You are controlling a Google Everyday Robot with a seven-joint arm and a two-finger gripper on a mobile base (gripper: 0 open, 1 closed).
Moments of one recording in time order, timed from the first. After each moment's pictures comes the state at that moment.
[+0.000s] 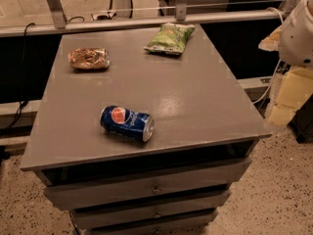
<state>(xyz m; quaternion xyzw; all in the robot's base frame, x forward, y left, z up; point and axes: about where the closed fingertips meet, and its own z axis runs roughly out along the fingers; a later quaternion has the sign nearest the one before) 0.438 -0.217 0.976 -0.60 0.78 -0.03 0.16</state>
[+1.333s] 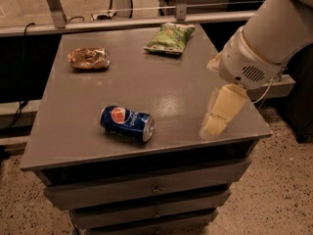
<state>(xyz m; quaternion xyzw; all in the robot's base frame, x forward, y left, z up) 0.452 -0.122 0.931 -0.60 0.77 0.08 0.20</state>
